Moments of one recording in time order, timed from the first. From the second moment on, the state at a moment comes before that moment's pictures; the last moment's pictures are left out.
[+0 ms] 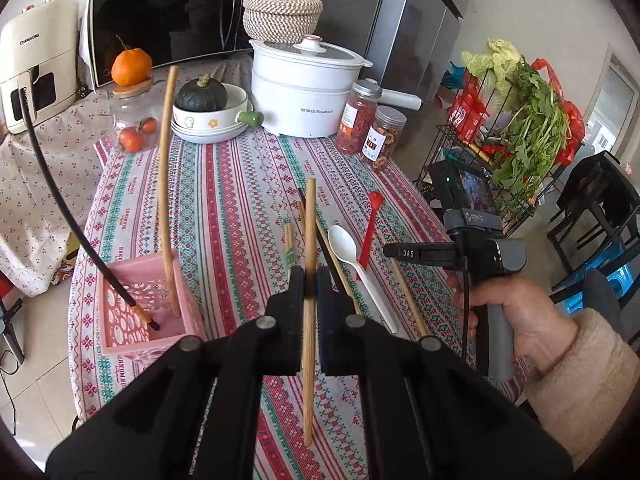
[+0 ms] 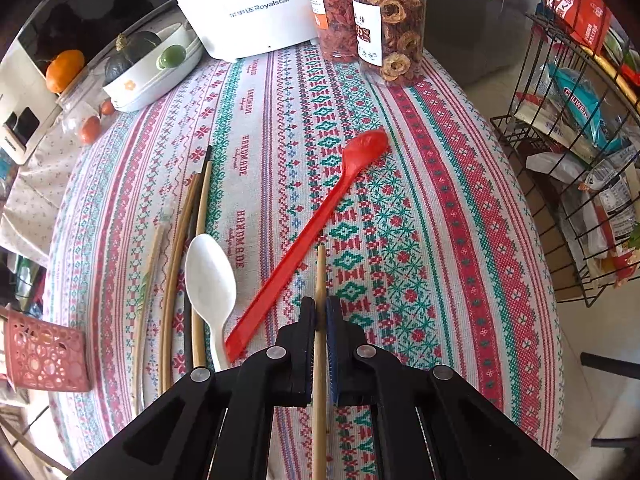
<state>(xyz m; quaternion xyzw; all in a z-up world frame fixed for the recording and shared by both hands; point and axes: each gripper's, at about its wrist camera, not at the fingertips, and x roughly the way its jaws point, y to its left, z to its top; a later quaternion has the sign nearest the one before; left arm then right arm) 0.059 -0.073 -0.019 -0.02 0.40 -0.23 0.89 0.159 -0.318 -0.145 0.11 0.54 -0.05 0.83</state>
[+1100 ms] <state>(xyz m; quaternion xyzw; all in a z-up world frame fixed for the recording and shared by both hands) 0.035 0.023 0.035 -0.02 0.15 -0.13 0.98 0.042 -0.213 0.062 0.05 0.25 0.11 0.96</state>
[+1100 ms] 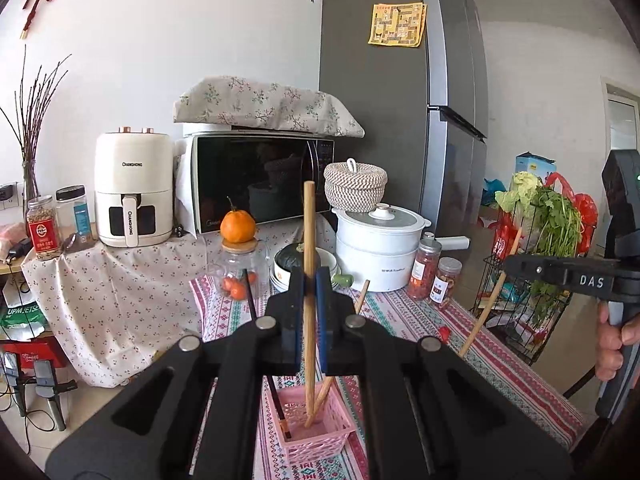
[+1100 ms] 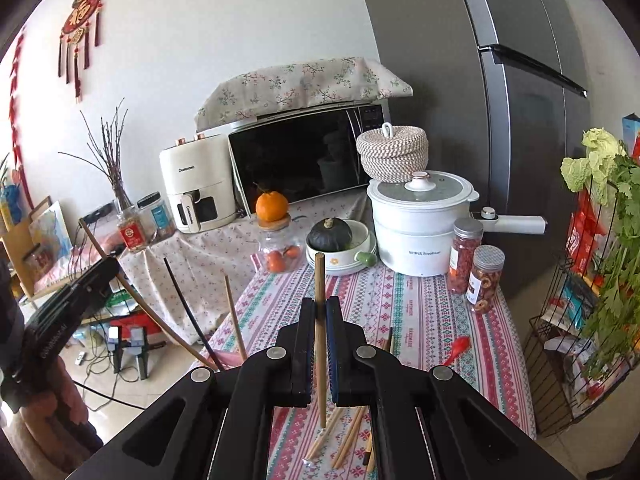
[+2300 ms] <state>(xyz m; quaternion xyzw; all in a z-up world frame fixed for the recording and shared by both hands) 0.045 0.068 -0.015 -0.10 0.32 -0.11 0.94 0.085 -0.133 0.027 0.09 0.27 0.18 0.94</state>
